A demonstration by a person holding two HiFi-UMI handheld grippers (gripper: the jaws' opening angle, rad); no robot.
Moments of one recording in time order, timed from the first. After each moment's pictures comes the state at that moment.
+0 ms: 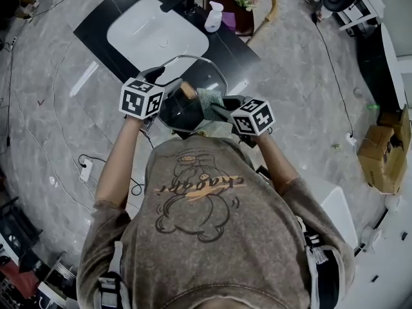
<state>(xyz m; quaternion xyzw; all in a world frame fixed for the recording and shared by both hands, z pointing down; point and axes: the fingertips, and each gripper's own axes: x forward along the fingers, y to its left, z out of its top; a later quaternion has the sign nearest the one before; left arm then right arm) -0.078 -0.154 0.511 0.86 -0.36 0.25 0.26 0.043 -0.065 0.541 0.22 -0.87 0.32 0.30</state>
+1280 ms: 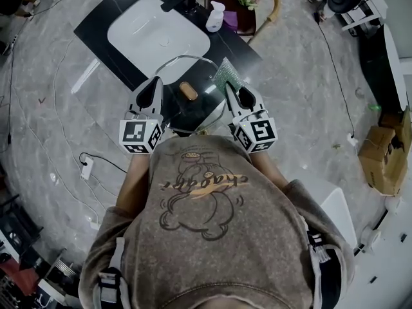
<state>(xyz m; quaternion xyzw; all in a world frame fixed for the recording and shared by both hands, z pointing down) -0.112 -0.131 0.442 0.84 -0.53 0.05 0.10 0.084 -0.124 0.447 0.47 -0.87 0.10 0.05</state>
